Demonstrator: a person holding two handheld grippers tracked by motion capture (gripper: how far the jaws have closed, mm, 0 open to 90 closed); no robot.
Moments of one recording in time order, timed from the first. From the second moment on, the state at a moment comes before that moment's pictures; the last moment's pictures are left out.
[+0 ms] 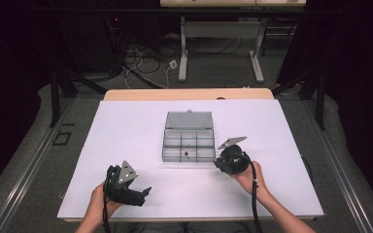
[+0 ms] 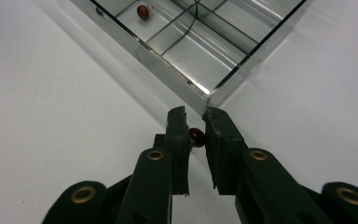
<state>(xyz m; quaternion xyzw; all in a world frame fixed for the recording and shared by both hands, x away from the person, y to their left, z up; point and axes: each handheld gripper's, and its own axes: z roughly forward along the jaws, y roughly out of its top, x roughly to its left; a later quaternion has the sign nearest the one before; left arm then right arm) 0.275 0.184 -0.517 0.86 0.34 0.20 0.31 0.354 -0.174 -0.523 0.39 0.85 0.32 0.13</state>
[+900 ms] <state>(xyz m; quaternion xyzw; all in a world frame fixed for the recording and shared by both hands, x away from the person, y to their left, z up) 0.276 0.182 -0.517 0.87 0.34 0.19 0.31 0.360 -0.154 -0.490 0.37 0.84 0.36 0.14</state>
